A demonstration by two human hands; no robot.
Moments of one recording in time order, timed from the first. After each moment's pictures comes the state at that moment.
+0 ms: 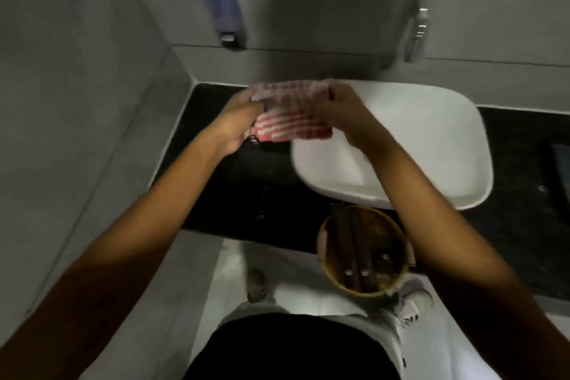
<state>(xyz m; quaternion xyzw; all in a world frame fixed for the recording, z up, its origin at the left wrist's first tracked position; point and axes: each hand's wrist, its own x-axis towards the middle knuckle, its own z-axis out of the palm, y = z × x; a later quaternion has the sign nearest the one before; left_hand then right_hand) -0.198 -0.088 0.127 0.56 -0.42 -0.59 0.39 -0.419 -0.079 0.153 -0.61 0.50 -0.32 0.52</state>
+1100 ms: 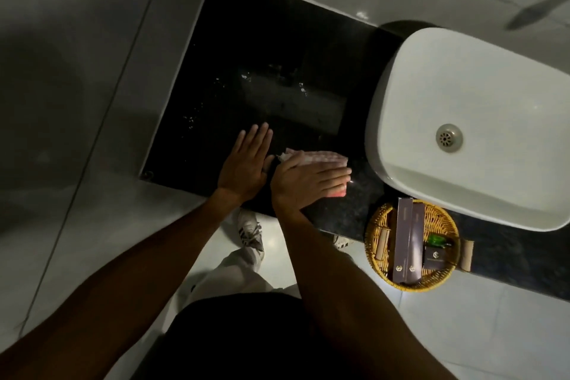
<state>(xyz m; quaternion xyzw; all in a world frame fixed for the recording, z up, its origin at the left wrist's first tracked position) -0.045 -0.007 -0.142 0.63 -0.76 -0.17 0.00 -0.149 -0.016 -0.112 -0.32 0.92 -0.10 0.21</state>
